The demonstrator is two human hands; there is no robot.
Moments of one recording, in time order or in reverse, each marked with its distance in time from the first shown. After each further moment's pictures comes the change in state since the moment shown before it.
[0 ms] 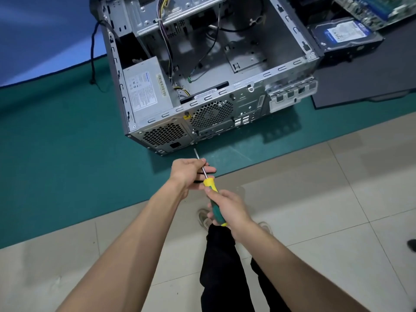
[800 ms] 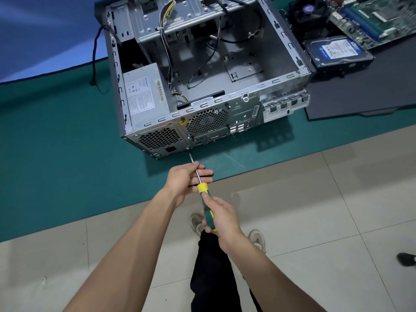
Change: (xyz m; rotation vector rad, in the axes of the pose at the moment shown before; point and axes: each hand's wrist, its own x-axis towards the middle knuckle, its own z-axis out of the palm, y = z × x) left_hand 0.012 -0.017 0.000 -0.165 -0.106 0.044; right_hand -0.006 0.011 -0.004 0.159 0.029 0.004
